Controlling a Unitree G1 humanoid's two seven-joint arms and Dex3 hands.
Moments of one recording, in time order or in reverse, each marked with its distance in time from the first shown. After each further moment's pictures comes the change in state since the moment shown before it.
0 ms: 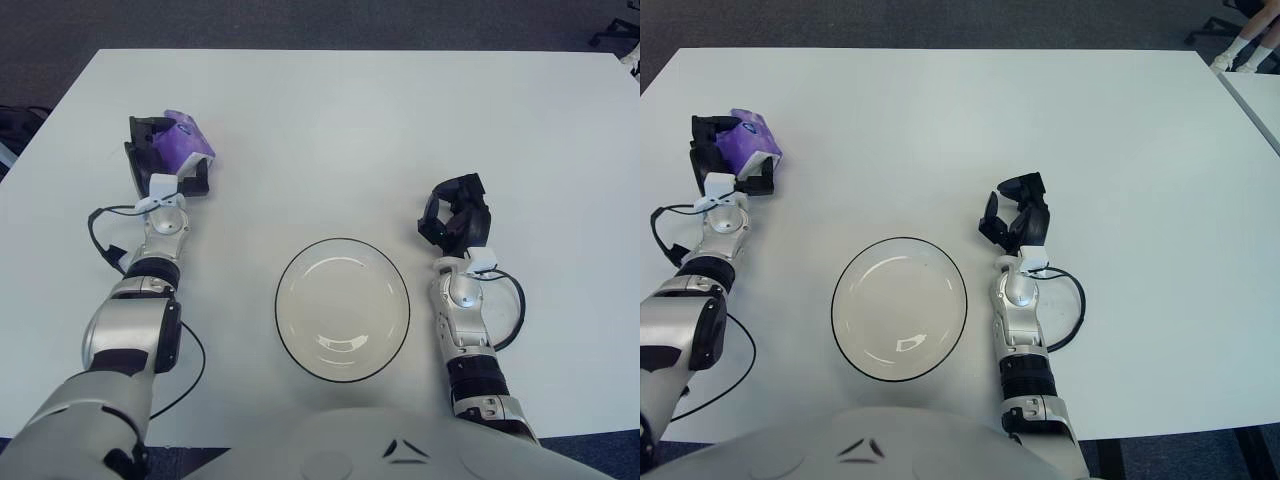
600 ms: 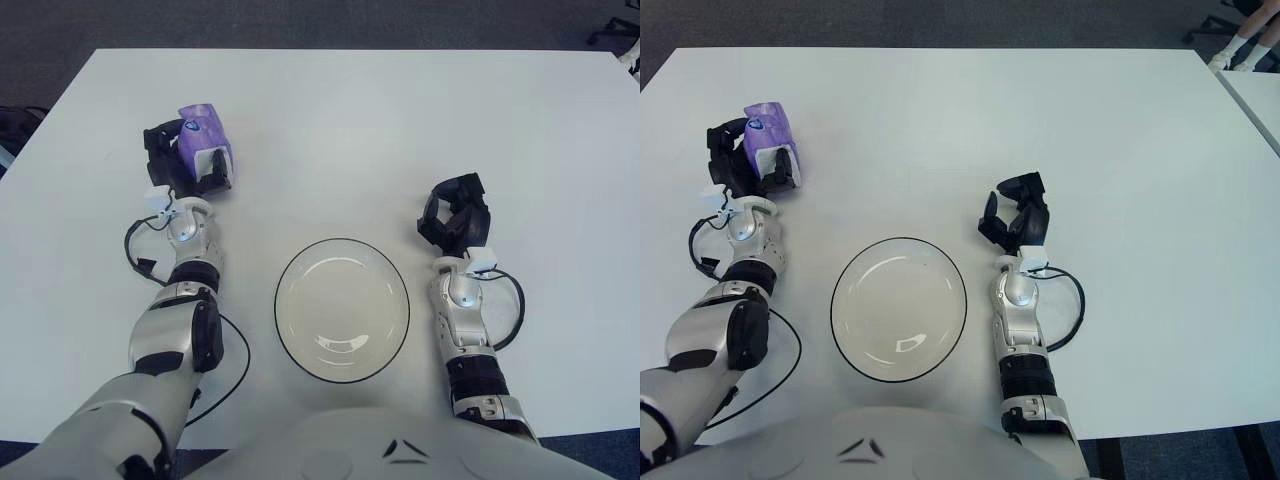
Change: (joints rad) left arm 0.037 -0.186 0.195 -0.197 -0.323 0.051 -0.354; right arm -0.002 0.000 0.007 0.001 0.000 0.010 -0.001
